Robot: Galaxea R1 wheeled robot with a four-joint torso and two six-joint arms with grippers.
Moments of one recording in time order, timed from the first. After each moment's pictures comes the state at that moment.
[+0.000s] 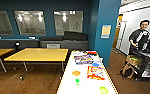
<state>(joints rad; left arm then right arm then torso) 1.53 2.96 -2.64 0.12 -0.06 -0.02 -1.59 2.95 -2.62 -0.20 0.13 0.18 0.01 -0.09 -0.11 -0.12</state>
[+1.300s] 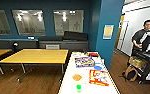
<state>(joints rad) 1.53 2.97 -2.64 0.12 -0.07 -0.02 -1.59 2.96 -2.62 -0.20 0.13 0.18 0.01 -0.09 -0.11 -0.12</state>
